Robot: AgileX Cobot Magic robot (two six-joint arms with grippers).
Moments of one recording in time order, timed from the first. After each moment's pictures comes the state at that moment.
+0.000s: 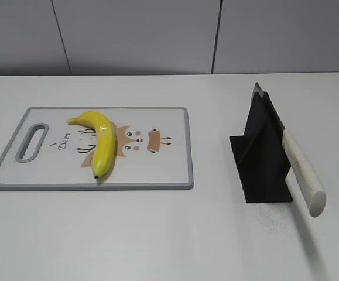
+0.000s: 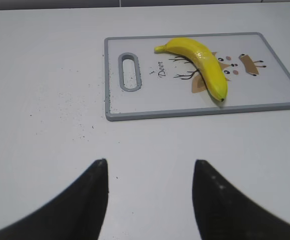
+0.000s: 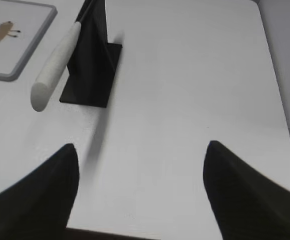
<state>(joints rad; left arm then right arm) 0.00 -0.01 -0.47 -0.18 1.08 0.22 0.13 0.03 -0.51 -0.01 1.05 -0.03</state>
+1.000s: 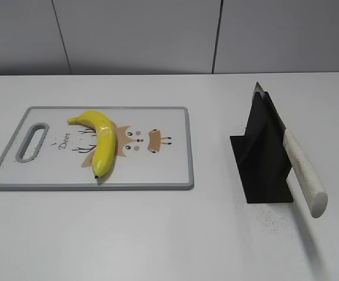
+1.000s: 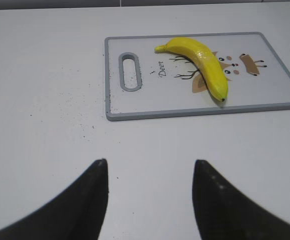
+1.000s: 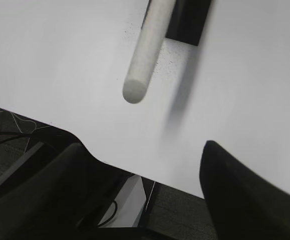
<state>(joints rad) 0.00 -0.01 -0.47 -0.18 1.08 0.22 0.46 0.84 -0.78 0.05 1.10 0.17</state>
